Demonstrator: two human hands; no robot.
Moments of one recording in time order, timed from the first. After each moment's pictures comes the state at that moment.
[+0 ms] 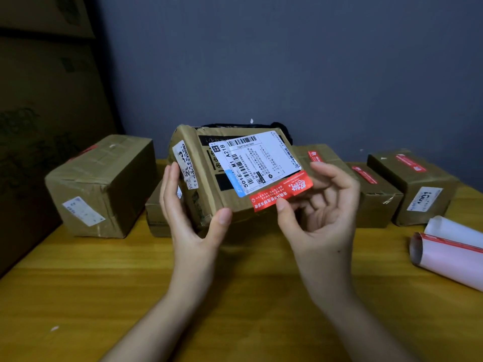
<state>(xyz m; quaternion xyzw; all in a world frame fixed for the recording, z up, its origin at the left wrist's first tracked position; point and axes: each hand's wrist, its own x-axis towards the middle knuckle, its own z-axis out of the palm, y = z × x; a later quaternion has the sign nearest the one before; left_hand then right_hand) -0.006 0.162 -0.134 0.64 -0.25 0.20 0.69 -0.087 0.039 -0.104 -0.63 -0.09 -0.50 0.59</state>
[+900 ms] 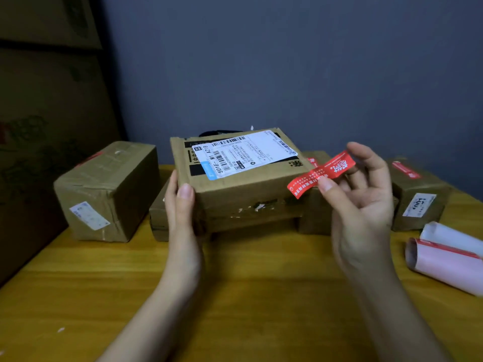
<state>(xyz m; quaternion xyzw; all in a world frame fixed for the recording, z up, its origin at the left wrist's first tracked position) -0.010 0.169 -0.107 0.54 -0.19 0.02 0.82 -0.095 0.004 -0.072 -0.53 -0.11 -0.46 0.70</state>
